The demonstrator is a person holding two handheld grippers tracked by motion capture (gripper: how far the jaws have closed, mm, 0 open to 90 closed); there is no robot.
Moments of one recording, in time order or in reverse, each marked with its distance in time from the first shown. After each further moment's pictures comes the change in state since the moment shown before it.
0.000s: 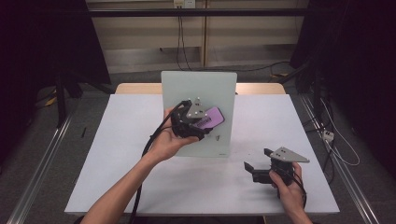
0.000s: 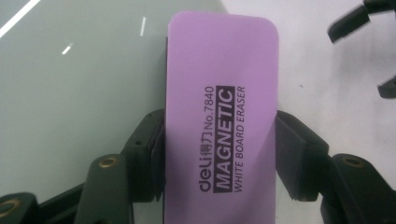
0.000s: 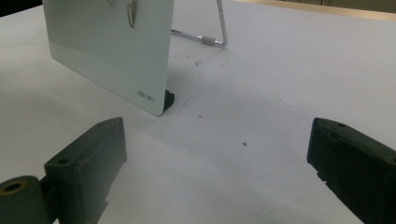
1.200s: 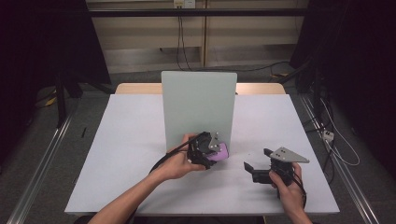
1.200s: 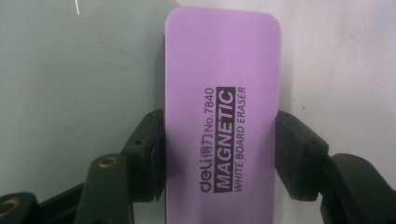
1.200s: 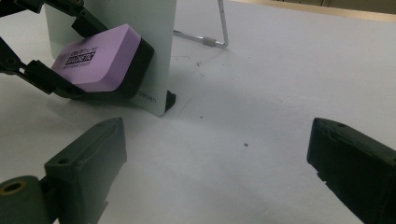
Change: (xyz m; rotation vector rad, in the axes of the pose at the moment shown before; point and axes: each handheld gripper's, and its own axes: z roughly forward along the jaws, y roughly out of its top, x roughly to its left) left arm -0.060 -0.037 0.065 0.289 -0.205 0.173; right arm 0.001 0.000 0.000 0.001 0.001 -0.003
